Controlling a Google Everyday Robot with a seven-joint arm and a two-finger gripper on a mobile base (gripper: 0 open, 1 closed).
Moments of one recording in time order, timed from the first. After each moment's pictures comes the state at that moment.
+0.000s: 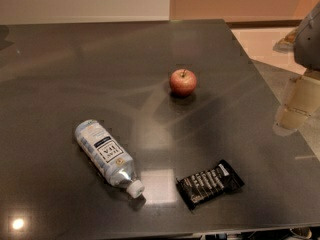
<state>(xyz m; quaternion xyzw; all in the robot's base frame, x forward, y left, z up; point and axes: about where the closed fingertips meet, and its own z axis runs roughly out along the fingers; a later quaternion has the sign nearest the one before) 0.438 -0.216 0.977 -0.60 0.78 -0.04 0.16</state>
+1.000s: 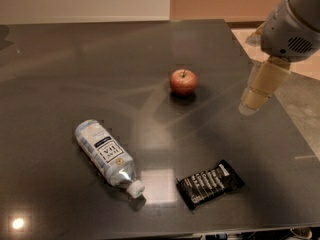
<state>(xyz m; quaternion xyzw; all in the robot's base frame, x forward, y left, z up) 0.490 -0.183 0.966 -0.60 0.77 0.01 0.20</state>
